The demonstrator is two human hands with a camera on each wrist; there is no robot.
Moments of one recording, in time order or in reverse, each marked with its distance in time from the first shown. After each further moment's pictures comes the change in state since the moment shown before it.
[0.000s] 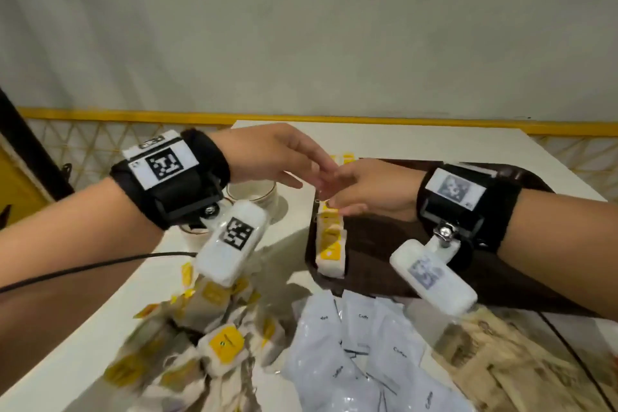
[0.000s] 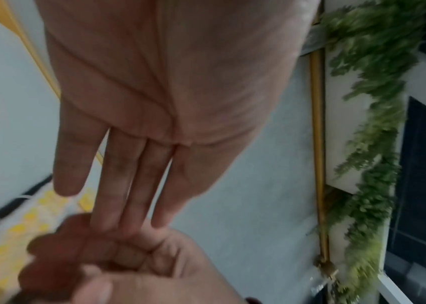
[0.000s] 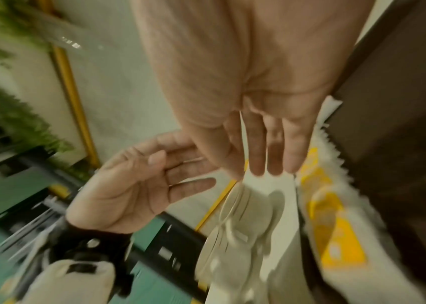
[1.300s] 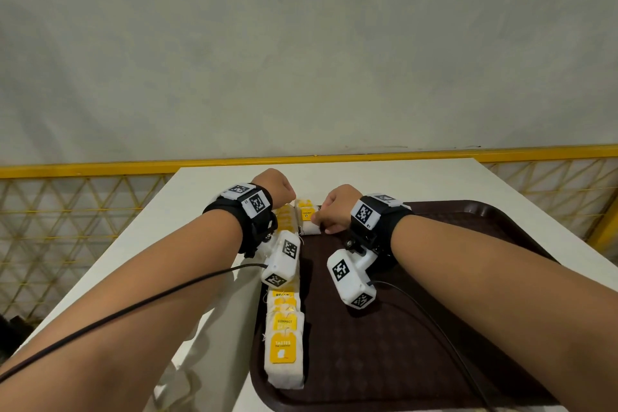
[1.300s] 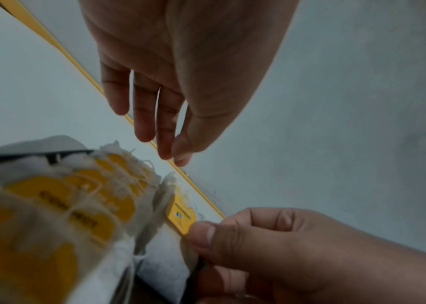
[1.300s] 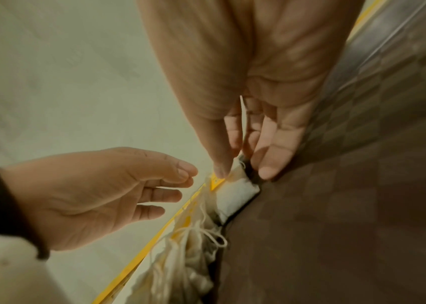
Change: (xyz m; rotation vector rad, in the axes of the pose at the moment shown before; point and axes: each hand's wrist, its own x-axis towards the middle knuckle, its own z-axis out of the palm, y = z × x) left_hand 0.216 -0.054 -0.012 0.420 0.479 -0.175; right_hand 0.118 0.061 -0.090 -0.166 0.435 0.225
